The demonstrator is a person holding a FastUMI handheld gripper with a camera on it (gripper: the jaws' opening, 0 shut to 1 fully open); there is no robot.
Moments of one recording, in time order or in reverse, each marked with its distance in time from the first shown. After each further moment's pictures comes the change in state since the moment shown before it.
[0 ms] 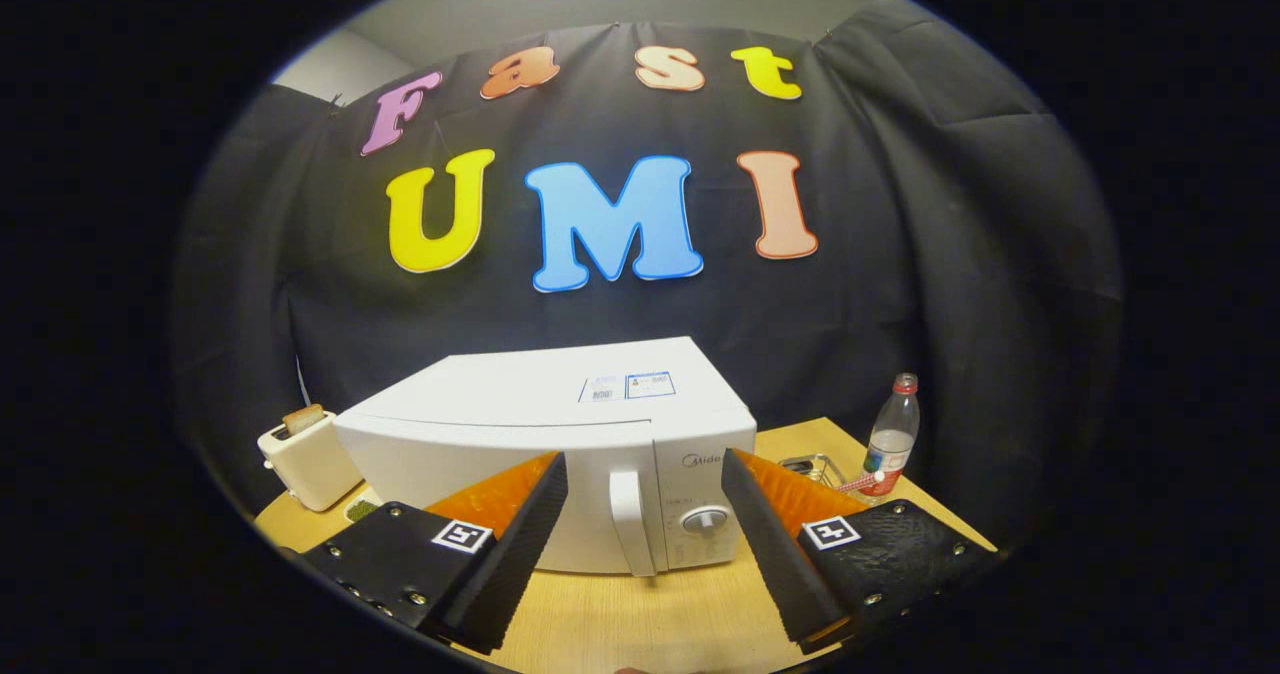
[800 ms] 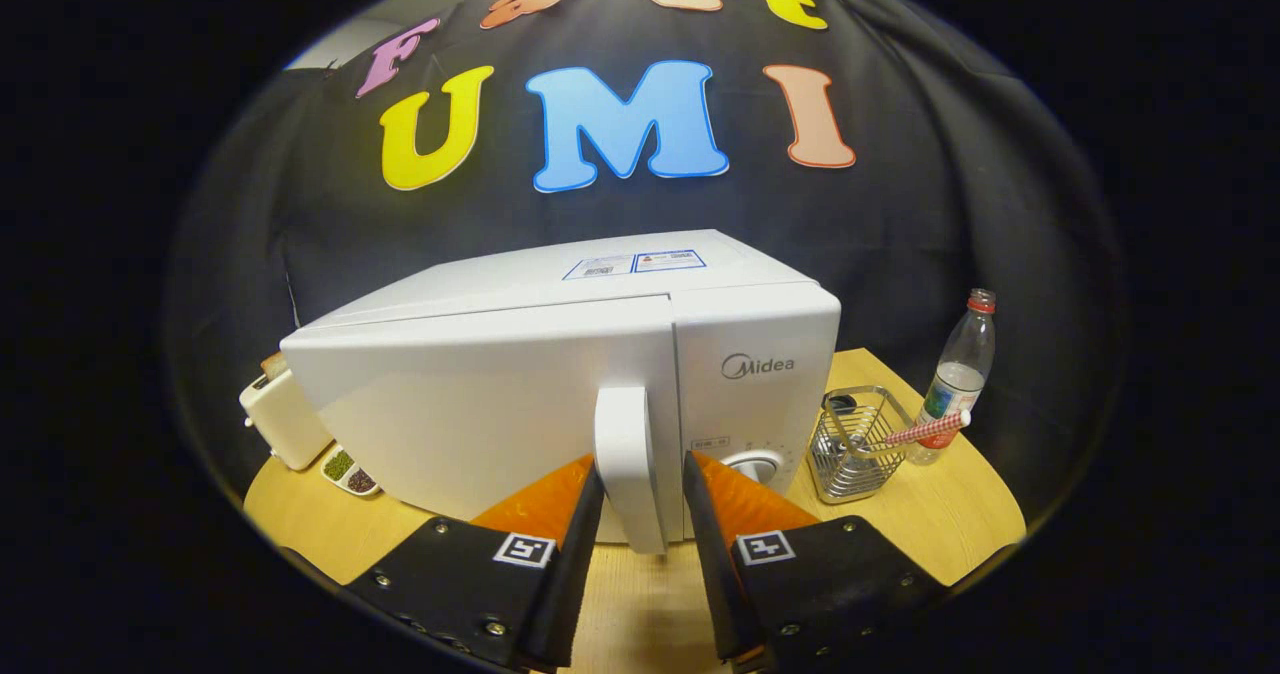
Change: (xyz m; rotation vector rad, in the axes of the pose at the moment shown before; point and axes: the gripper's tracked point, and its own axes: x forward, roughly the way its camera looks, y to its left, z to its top) arm 0.061 0.010 -0.073 -0.021 0.196 0.057
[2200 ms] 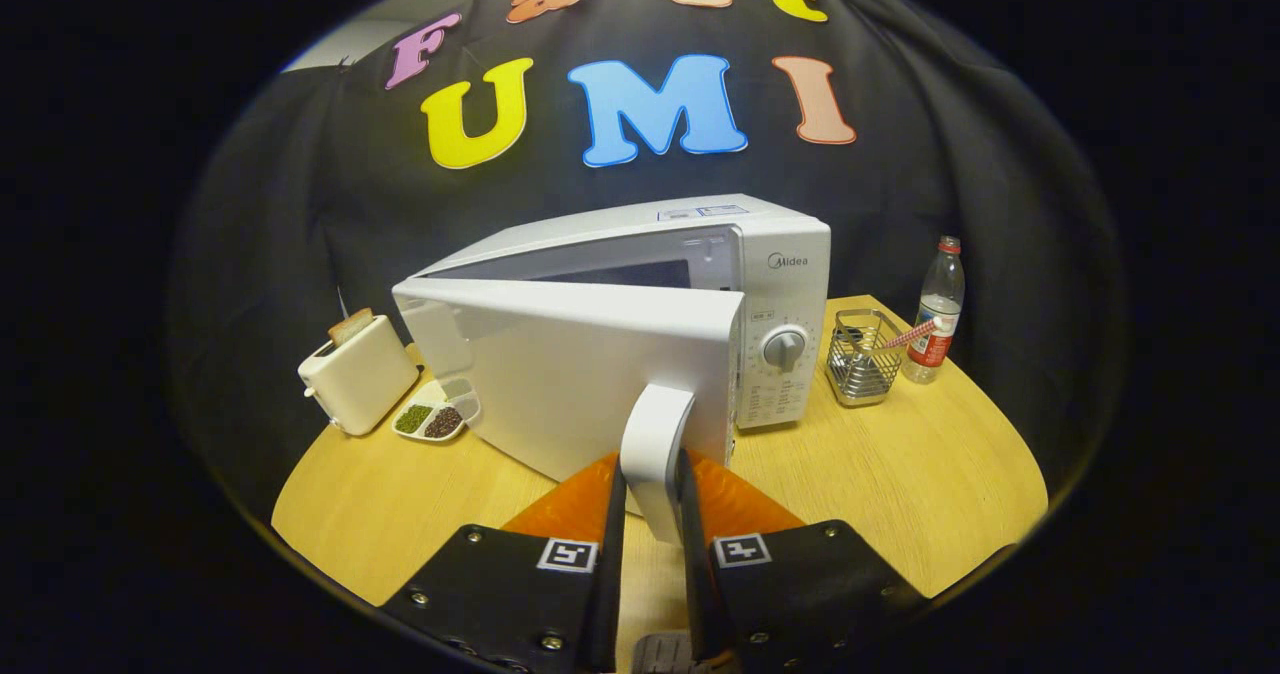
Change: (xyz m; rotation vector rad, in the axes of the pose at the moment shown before) arm -0.127 0.071 -0.061 0.042 0.087 0.045
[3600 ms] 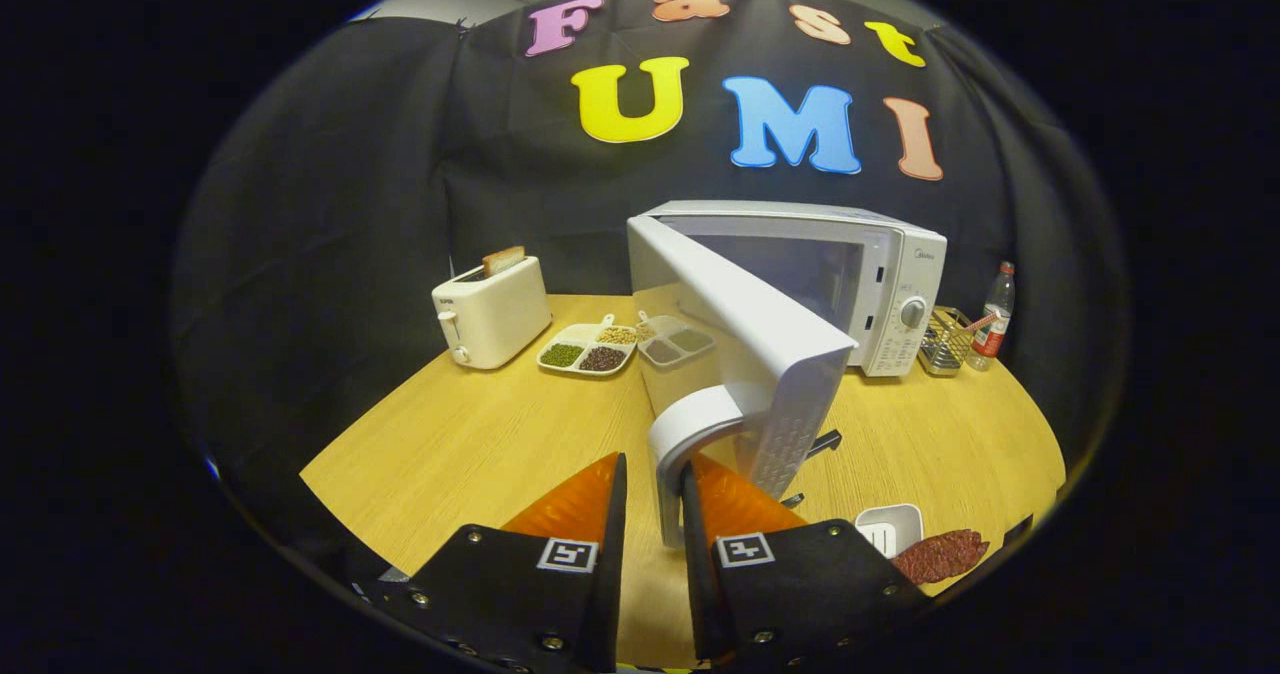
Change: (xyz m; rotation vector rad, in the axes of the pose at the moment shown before) arm -0.098 0.184 -0.086 -0.184 -0.006 0.132
